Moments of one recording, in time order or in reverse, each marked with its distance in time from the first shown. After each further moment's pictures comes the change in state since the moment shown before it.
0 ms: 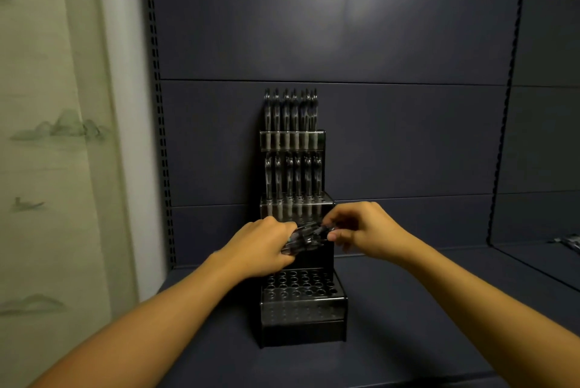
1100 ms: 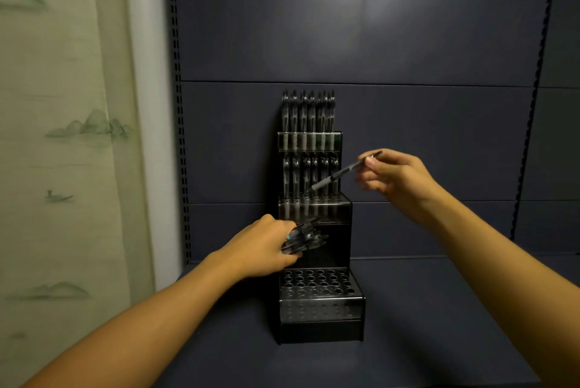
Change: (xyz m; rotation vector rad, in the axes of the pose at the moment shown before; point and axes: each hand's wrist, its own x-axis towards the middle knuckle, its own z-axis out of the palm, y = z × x) left_hand -0.017 -0.007 -0.007 -0.221 -0.005 -0.111; right_hand 0.037 -0.011 -0.052 0.915 0.229 0.001
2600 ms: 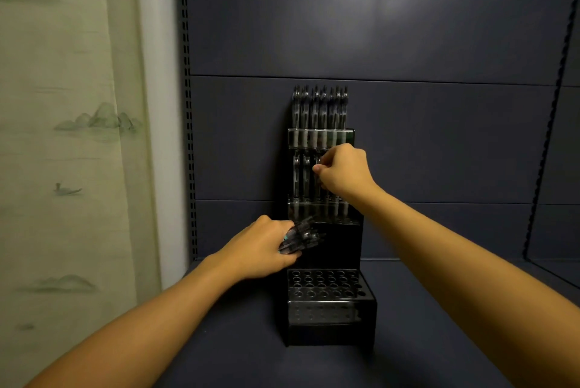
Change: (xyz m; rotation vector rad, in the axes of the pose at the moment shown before) left_hand -0.005 -0.025 0.008 -0.104 0.077 0.001; right_hand 0.051 0.025 0.093 -1.008 0.150 -0.011
